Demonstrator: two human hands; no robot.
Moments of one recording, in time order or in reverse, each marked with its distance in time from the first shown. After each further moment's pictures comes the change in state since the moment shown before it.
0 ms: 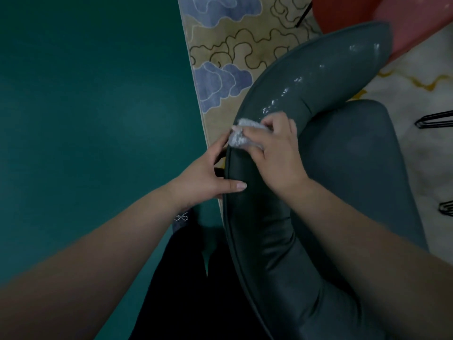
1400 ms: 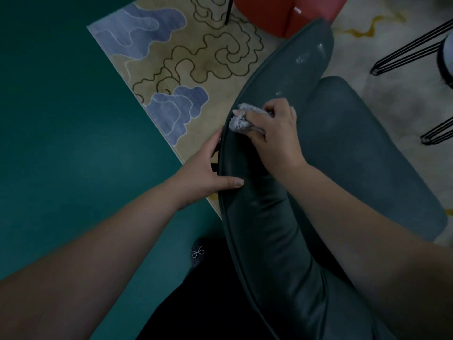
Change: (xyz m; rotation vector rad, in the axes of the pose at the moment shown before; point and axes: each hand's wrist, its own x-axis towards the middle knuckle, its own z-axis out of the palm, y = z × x) left_hand 0.138 0.078 -0.048 0.221 -0.313 0.058; right_hand 0.099 0.057 -0.006 -0.030 0.249 0.385
